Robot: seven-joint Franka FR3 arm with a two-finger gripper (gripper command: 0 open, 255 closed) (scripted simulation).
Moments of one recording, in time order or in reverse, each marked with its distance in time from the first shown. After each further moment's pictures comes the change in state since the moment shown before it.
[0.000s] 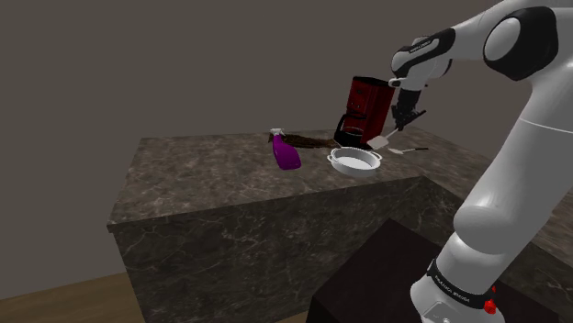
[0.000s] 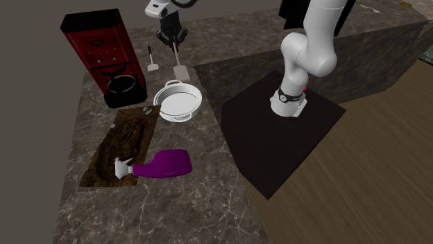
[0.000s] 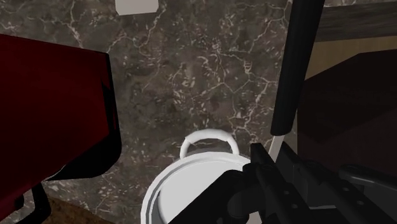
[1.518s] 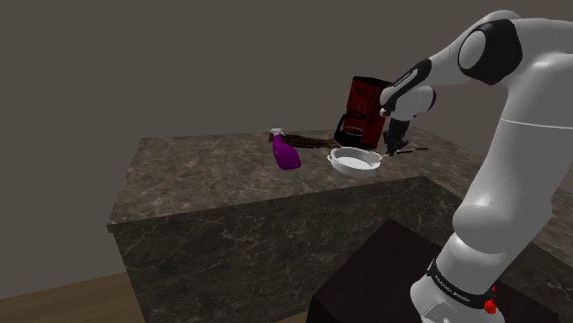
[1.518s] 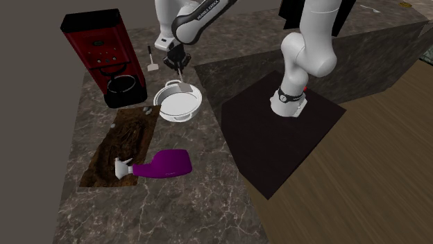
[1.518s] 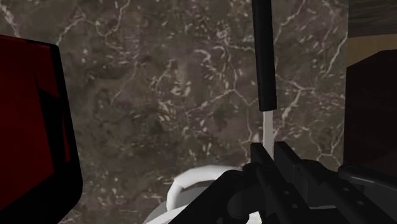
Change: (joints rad) arm -0.020 0.132 0.005 -0.184 0.084 0.295 -0.047
